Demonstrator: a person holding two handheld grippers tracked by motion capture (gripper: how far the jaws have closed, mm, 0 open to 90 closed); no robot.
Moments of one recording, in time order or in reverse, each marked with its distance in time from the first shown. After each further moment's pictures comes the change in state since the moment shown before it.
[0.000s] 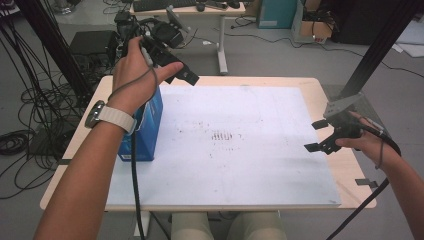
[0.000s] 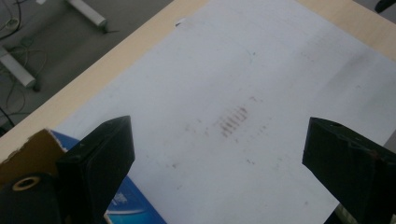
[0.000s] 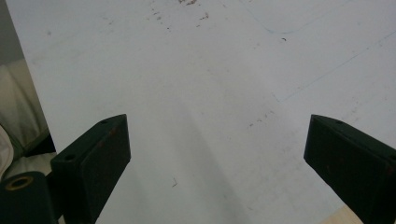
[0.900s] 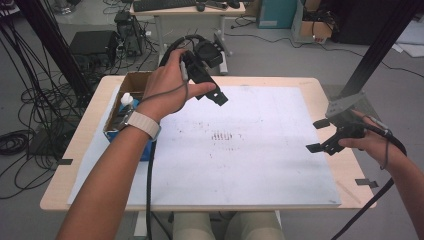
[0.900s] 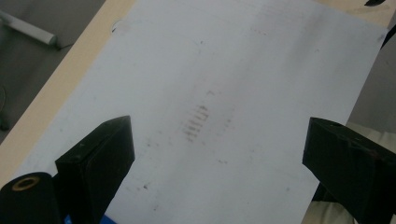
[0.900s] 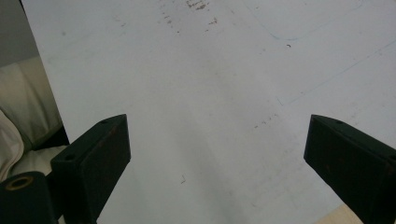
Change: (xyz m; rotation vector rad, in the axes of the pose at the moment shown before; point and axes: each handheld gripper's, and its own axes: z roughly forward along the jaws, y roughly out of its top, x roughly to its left) left arm -0.048 0.021 0.040 0.120 -0.092 0.275; right arm 0.009 0.007 -0.012 0.004 0.005 -0.024
